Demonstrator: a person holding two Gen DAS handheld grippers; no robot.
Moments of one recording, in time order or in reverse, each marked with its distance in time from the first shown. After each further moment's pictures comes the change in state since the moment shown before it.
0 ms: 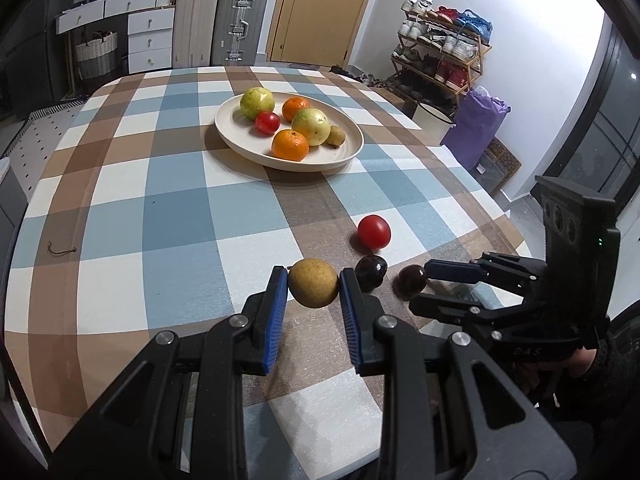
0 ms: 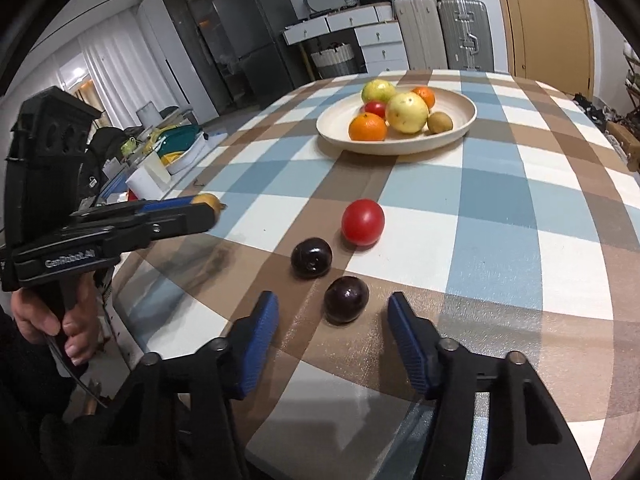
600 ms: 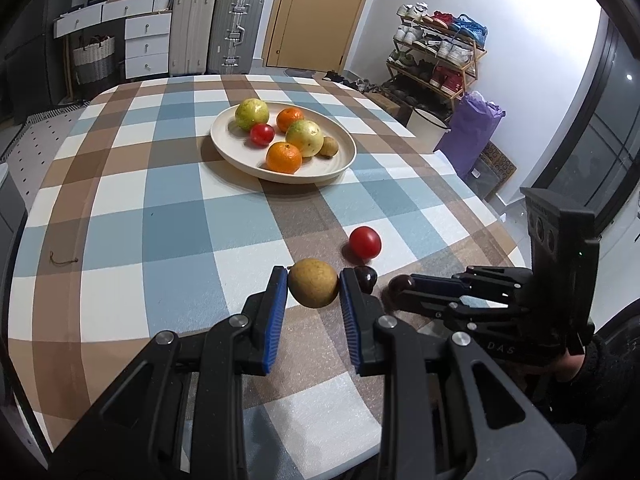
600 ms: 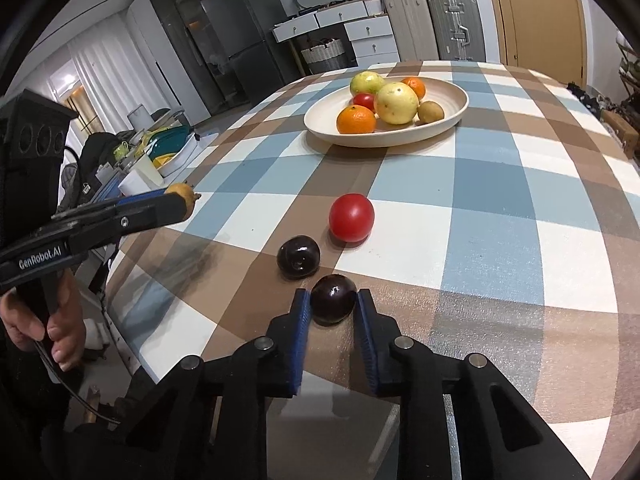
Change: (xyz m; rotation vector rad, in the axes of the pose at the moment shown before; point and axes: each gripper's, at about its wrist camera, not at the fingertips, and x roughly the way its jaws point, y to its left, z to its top) left arm -0.010 -0.004 0.008 0.007 -0.019 -0.015; right arm 0.005 -0.003 0.001 0.024 0.006 -0.013
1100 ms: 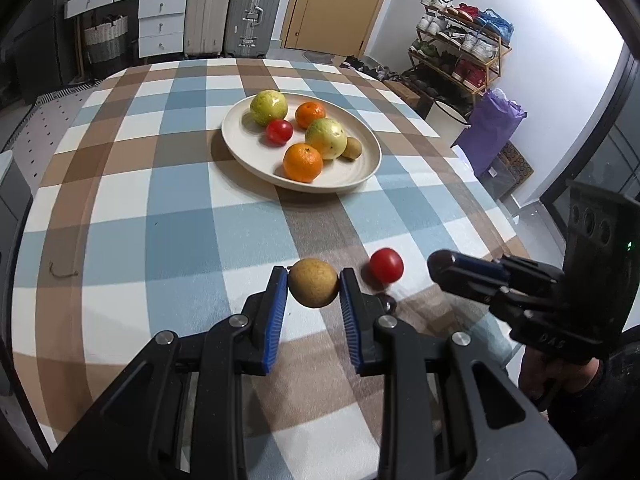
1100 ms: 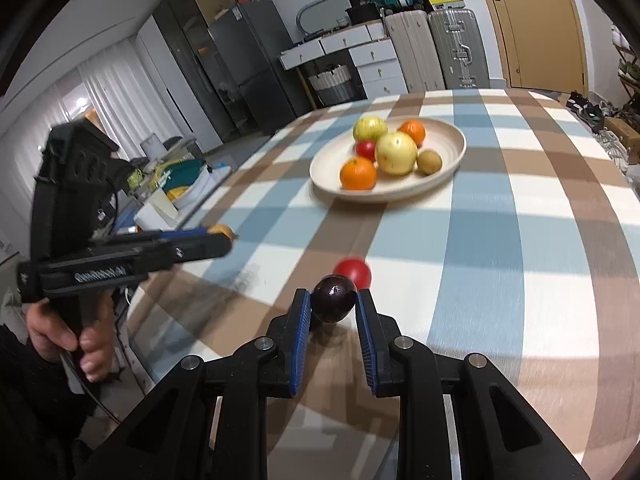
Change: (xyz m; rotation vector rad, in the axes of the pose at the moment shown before) left arm 0.031 0.011 0.035 -0.066 0.078 0.041; right arm -0.022 -0.012 0.031 0.032 -0.101 0.066
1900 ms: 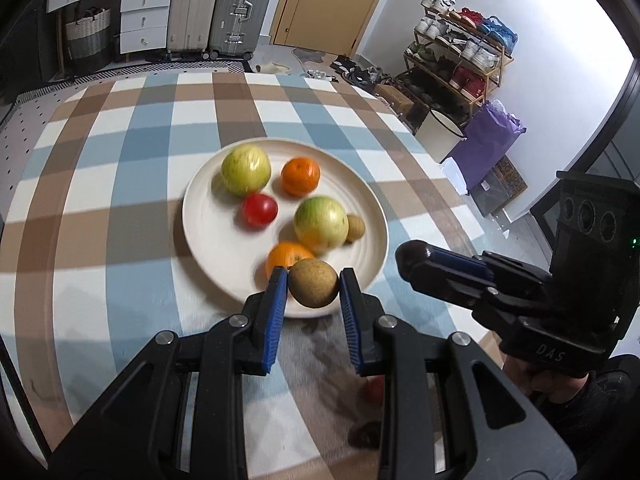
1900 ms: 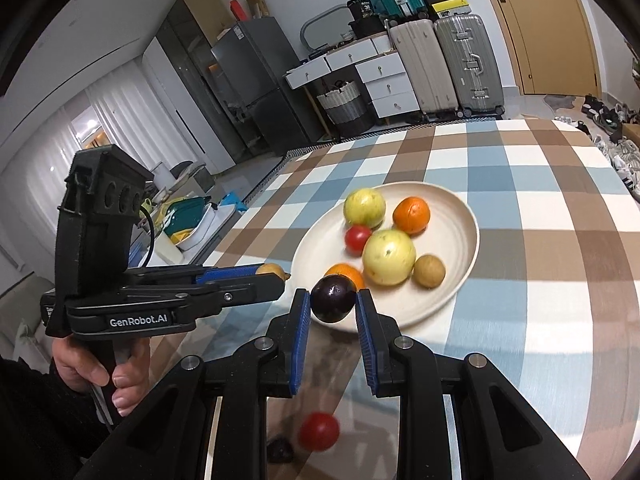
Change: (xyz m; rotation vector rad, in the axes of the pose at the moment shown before) left arm 0.073 0.007 0.120 -0.020 0.024 -0.058; right arm 0.040 -0.040 0.104 0.029 -0.041 0.072
